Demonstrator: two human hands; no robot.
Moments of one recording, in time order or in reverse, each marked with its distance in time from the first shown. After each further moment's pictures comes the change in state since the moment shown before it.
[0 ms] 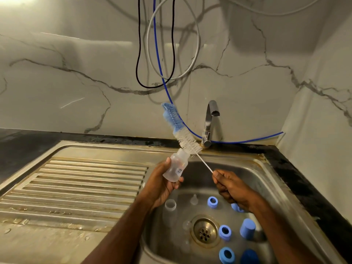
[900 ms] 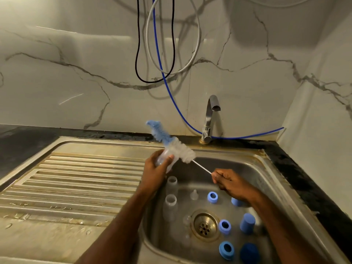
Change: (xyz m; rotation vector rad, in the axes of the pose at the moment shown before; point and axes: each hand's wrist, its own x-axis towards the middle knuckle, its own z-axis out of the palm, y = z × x) left_hand 0.007 0.004 -0.011 0.603 0.290 0.324; right_hand 0.008 0.014 -0.008 -0.402 0.042 -0.099
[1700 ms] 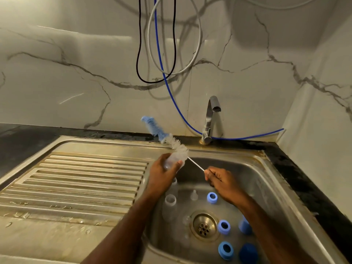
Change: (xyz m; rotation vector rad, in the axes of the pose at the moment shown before) left_hand -0.008 -0.006 0.013 0.271 0.038 0.107; right_hand 0.006 -0.010 0.027 -0.117 0.173 -0.106
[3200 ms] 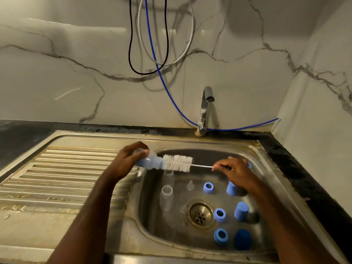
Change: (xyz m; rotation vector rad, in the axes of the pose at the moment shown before) left_hand 0.026 0.002 -0.096 0.131 -0.329 0.074; right_hand -0.003 0.051 -0.045 -0.270 0.058 -0.097
